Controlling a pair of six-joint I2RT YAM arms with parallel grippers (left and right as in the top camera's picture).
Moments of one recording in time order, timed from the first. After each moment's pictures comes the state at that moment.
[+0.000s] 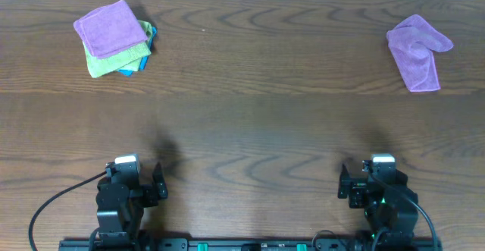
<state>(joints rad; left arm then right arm) 0.01 0.01 0.17 -0.78 -0.04 -0.09 -0.03 0.02 0.18 -0.75 0.04 -0.08</state>
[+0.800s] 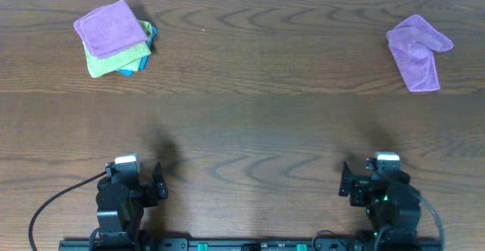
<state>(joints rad) 0.01 0.01 0.17 -0.78 -0.04 -0.09 -0.04 0.12 0.25 -0.75 0.04 -0.02</state>
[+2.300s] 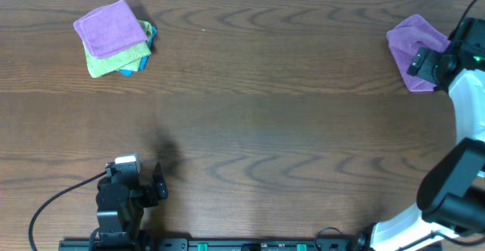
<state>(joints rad) 0.01 0.01 0.17 -0.78 -0.04 -0.09 -0.39 1.83 1.42 -0.62 0.16 0.10</state>
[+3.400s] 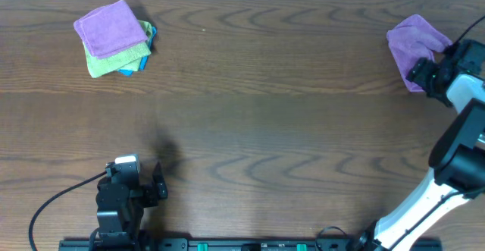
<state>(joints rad) 0.01 0.01 0.17 -0.78 -0.04 -0.09 -0.50 2.14 1.43 -0.30 -0.13 0.16</state>
